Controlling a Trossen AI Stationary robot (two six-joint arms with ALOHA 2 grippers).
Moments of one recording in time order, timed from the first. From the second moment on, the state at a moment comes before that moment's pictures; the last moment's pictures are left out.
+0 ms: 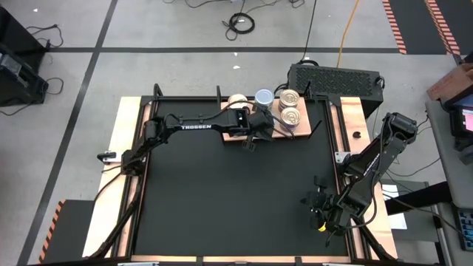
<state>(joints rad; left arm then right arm) 0.16 2.18 2.03 -0.77 -0.32 0.69 0.98 1.30 0.70 -0.67 0.62 1.08</state>
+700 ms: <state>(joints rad) 0.18 2.18 2.03 -0.77 -0.29 0.69 0.98 1.30 0.70 -0.66 0.60 1.06</state>
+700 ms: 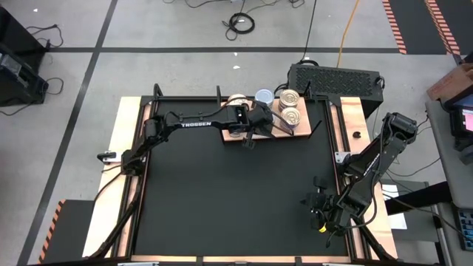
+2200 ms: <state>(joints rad) 0.17 2.18 2.03 -0.78 -0.37 0.68 0.98 1.30 0.70 -0.66 0.59 1.06</state>
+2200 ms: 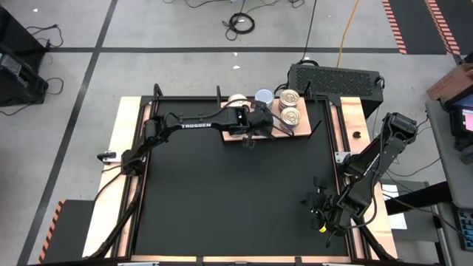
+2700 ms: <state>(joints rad) 0.10 2.10 2.04 -0.81 -0.46 0.60 0.98 1.30 0.71 -0.65 0.59 1.06</state>
